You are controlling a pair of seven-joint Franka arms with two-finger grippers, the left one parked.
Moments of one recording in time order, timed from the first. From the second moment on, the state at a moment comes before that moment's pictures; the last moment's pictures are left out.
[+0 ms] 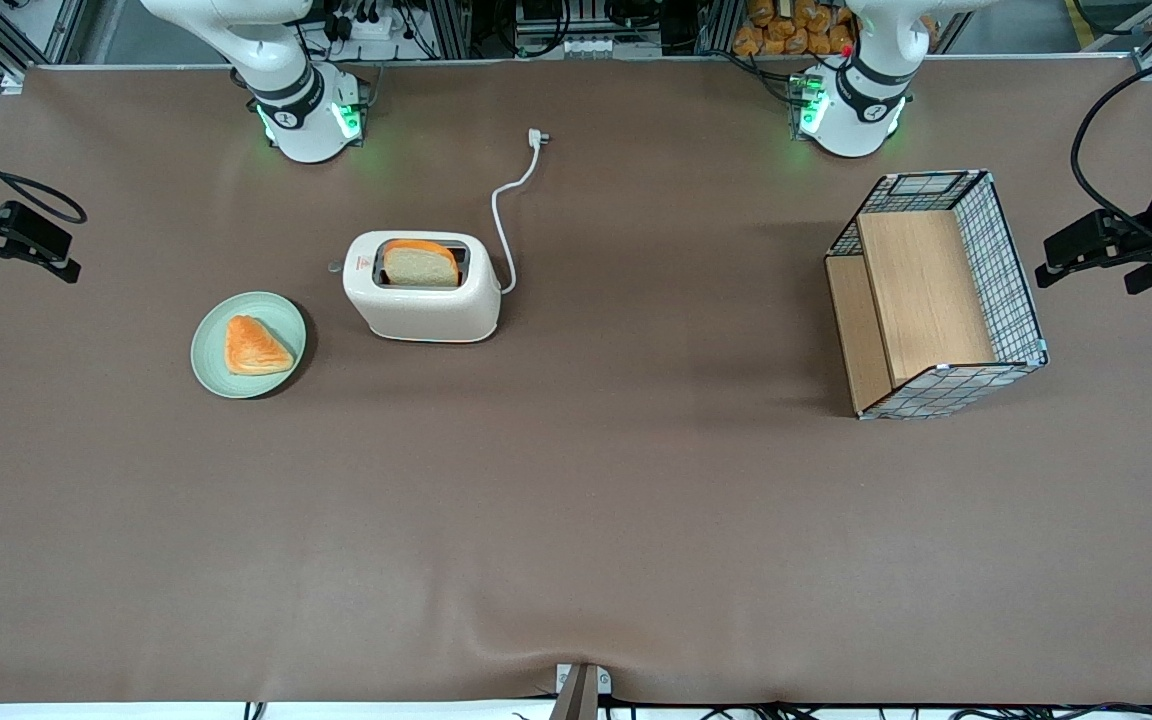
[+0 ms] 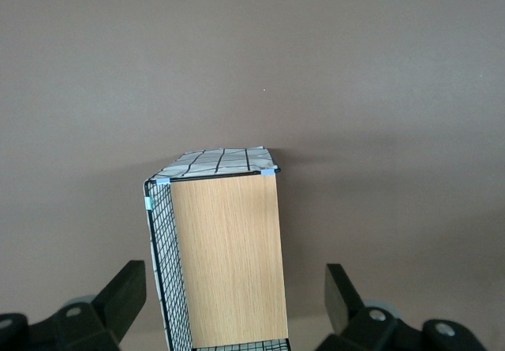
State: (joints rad) arm -0.01 -0.02 -0.02 -1.56 -0.01 1.59 -0.04
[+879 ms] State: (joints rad) arm -0.01 0.00 -0.02 -1.63 0.05 1.49 -0.01
